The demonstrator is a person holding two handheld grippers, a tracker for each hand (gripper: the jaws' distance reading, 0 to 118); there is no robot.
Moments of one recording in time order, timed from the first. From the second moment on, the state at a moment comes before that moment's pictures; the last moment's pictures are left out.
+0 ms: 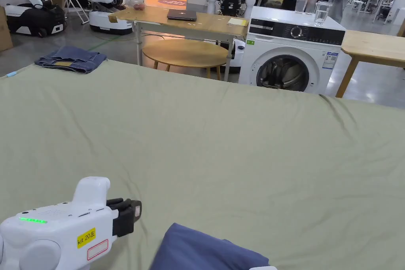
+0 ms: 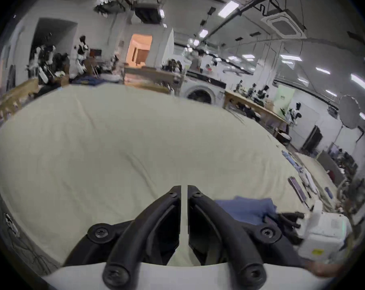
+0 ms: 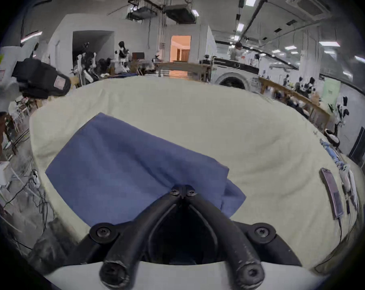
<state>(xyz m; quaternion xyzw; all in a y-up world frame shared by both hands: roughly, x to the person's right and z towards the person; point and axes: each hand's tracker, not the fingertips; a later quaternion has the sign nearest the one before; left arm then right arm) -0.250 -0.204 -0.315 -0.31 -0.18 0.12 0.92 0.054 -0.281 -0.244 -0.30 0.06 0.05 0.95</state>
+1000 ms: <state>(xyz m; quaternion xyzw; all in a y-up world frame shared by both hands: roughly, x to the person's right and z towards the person) -0.232 -0.337 -0.376 -0.51 -0.39 0.43 0.64 0.062 -0.278 -0.252 -0.31 0.07 0.02 0.95</state>
